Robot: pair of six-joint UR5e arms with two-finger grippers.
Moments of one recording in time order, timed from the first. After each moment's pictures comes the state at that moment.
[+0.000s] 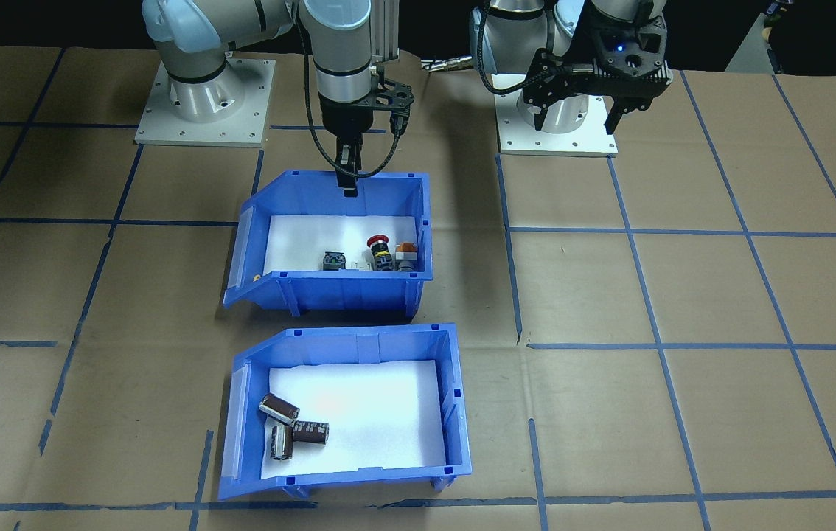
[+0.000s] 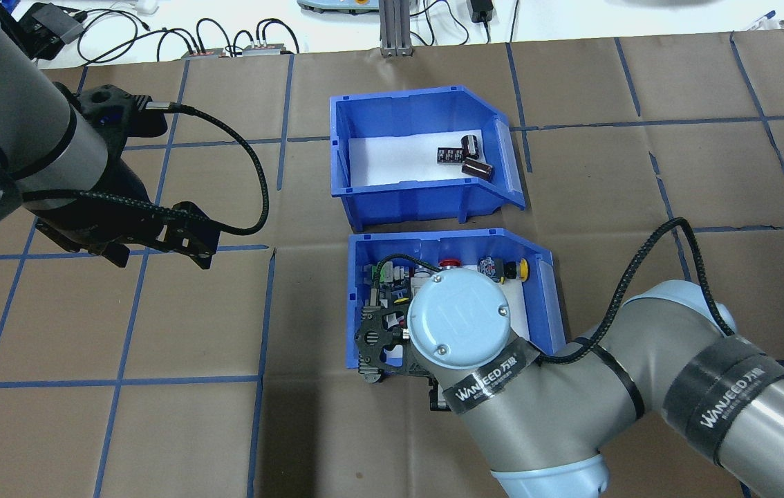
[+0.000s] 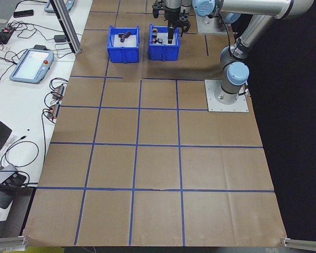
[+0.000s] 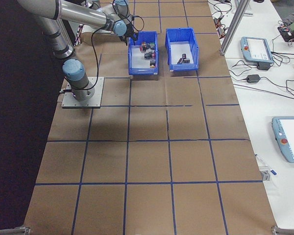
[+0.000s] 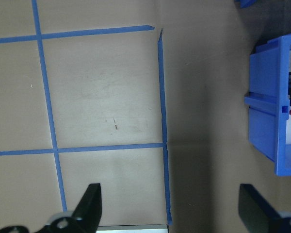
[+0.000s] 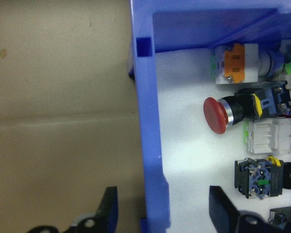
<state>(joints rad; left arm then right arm) -1.56 -1.31 -1.79 -1.61 1.59 0.07 2.10 -1.66 2.18 -2.21 -1.61 -0.98</state>
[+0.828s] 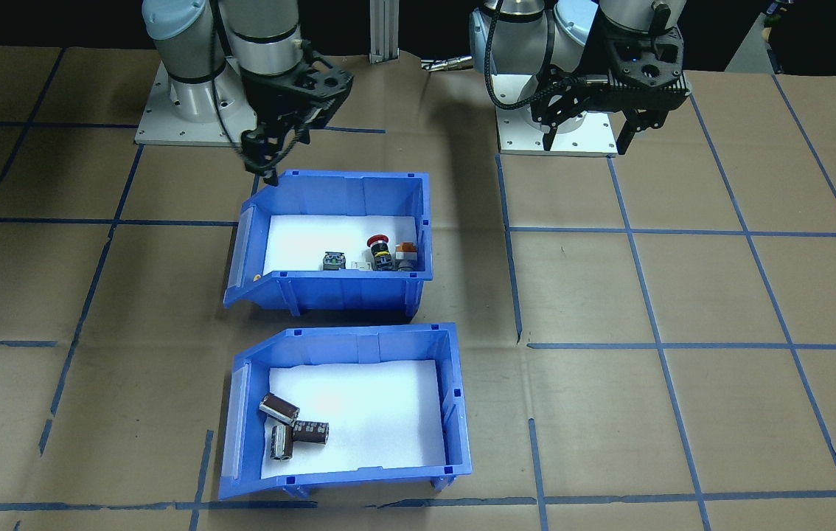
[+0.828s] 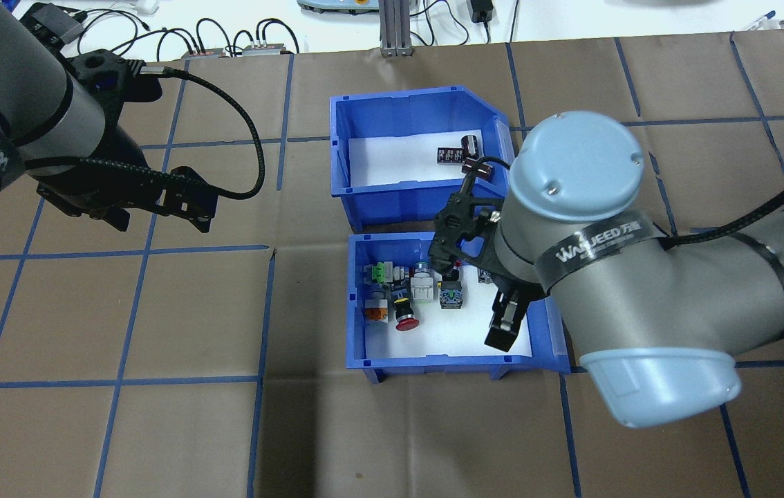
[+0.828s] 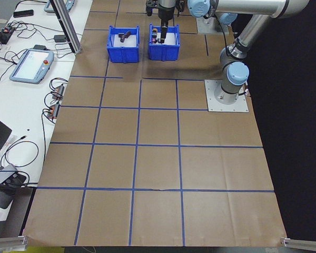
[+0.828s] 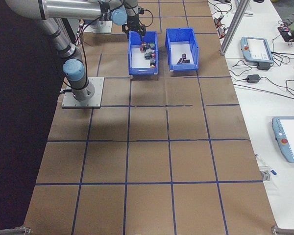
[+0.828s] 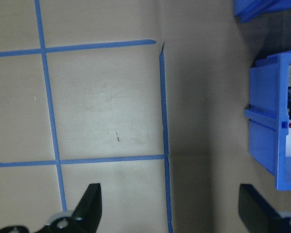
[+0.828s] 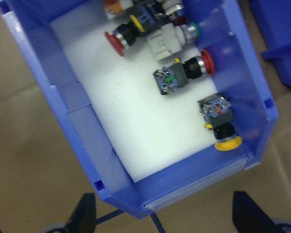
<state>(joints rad) -1.55 -1.36 -1.76 -1.50 1.59 0.07 1.83 -1.75 1.99 -1.87 -1.60 -0.81</state>
